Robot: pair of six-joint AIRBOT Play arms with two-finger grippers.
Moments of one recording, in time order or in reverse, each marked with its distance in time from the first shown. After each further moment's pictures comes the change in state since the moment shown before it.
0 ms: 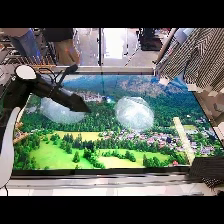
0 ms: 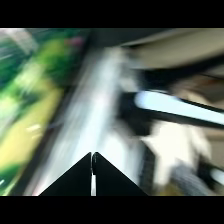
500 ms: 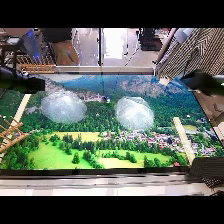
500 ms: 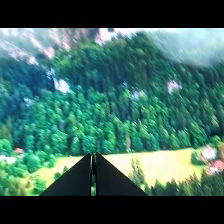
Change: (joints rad) left arm 0.029 0.286 0.000 0.887 0.298 -0.249; right arm 0.983 0.008 -0.422 0.100 0.433 -0.330
